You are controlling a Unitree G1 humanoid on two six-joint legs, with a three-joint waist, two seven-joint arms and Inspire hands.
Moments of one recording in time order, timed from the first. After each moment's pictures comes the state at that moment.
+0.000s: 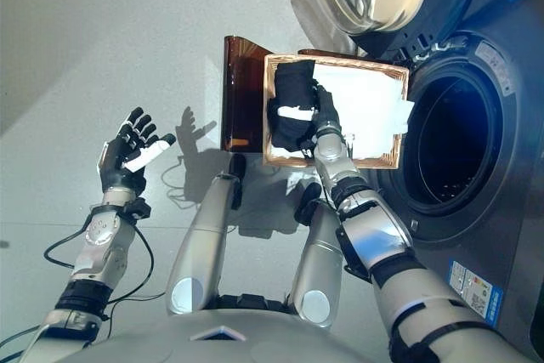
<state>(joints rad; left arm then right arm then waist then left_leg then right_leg) 0.03 0.41 -0.08 0.32 -0.54 -0.25 0.10 -0.80 -0.17 0.37 1.19 0.30 -0.13 -0.24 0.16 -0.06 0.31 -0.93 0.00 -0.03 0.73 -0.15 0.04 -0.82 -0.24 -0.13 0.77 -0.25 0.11</state>
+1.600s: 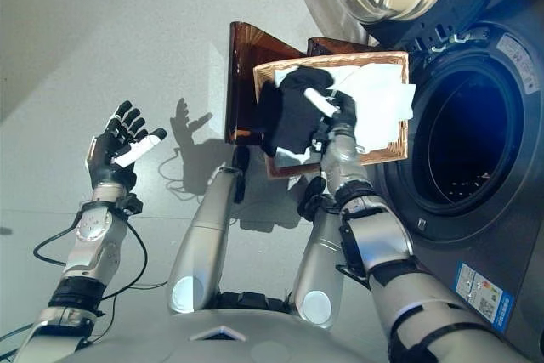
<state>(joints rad) 0.02 0.43 -0.04 0.33 -0.53 -0.24 0.10 -0.72 -0.20 0.04 1.15 0.66 -0.20 -0.22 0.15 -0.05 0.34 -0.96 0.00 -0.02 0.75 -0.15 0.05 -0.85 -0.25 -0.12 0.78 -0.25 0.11</state>
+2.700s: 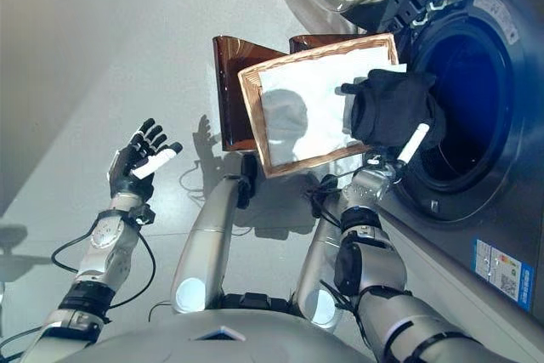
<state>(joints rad) 0.05 0.40 -0.14 0.39 -0.60 -0.25 0.04 -0.59 -0.08 -0.40 0.96 1.46 -0.55 -0.10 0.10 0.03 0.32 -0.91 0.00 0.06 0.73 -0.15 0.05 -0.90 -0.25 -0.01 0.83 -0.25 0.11</state>
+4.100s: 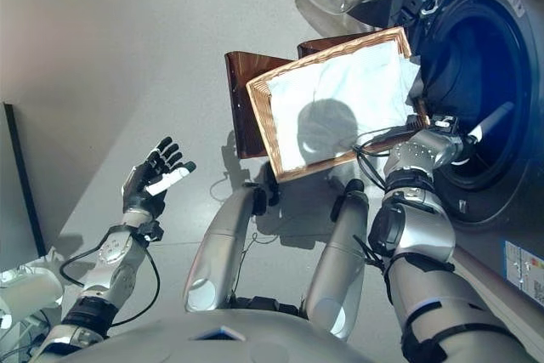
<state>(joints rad) 0.13 0.40 -0.18 0.35 -0.60 -0.25 0.02 -0.80 -0.34 -0.46 1.06 1.44 -0.61 -0.34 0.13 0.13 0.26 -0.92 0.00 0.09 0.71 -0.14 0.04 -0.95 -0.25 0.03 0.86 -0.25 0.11</state>
